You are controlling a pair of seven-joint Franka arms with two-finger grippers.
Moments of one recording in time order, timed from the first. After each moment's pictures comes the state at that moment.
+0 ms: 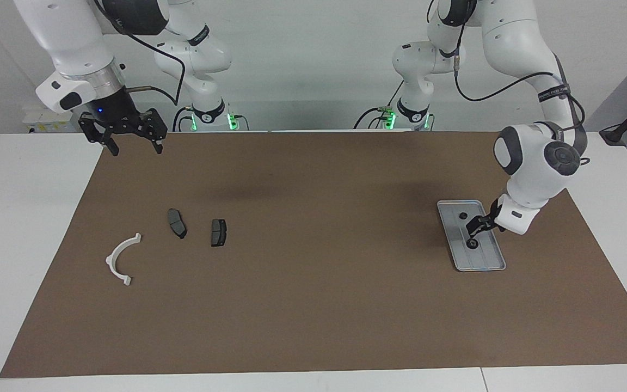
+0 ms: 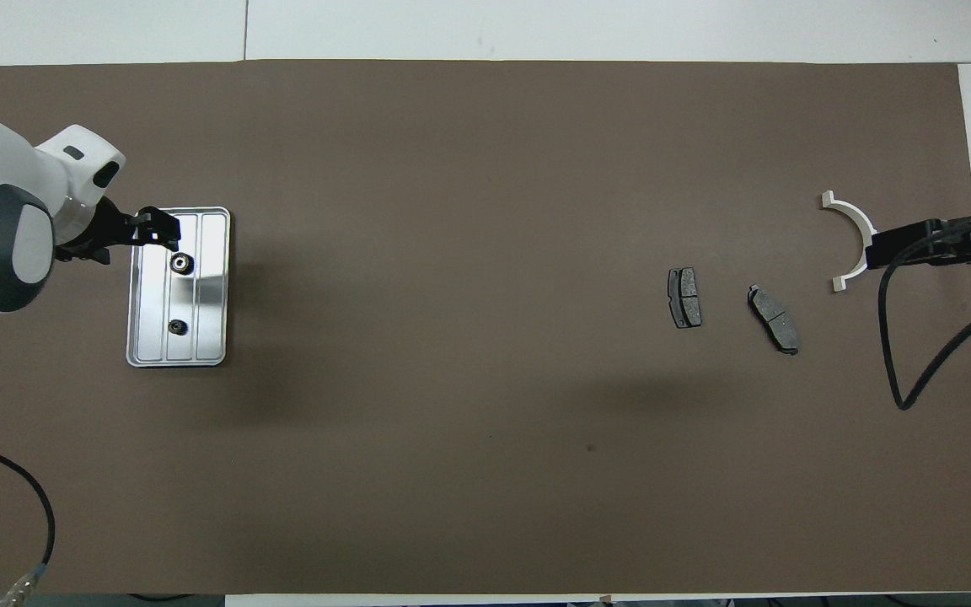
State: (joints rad) left arm 0.03 0.28 -0.02 -1.75 0.03 1.97 -0.13; right arm 0.06 -0.05 -0.06 -1.65 0.01 1.63 -0.03
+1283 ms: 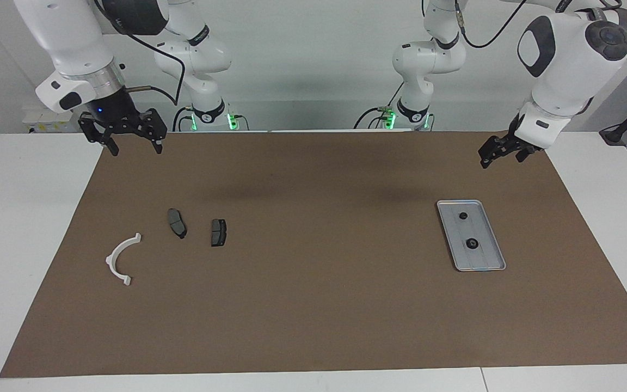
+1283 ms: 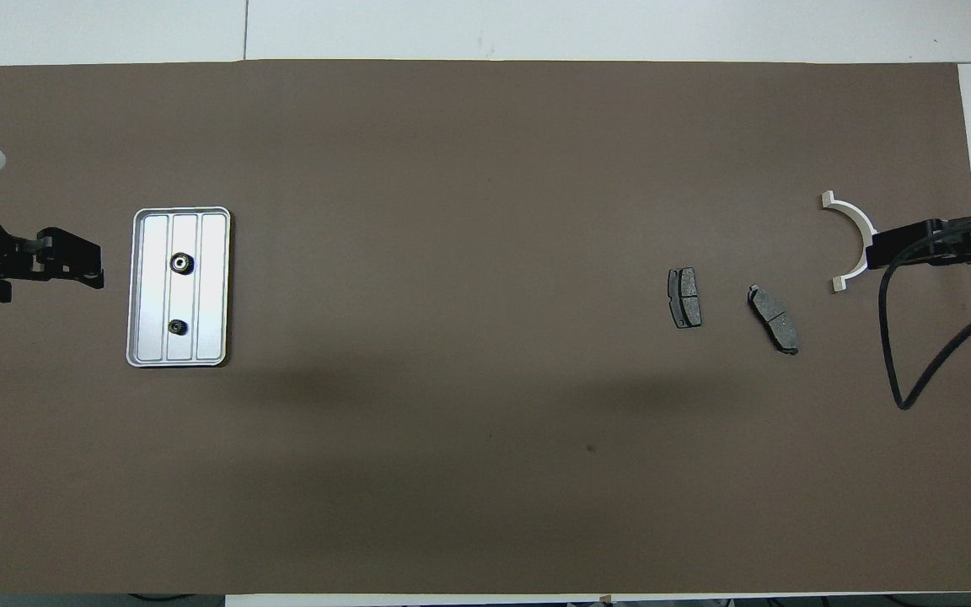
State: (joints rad) left arm 0.00 0.02 -0.04 -1.66 0.03 1.59 -0.13; right arm 0.06 -0.05 -0.06 -1.65 0.01 1.63 -0.03
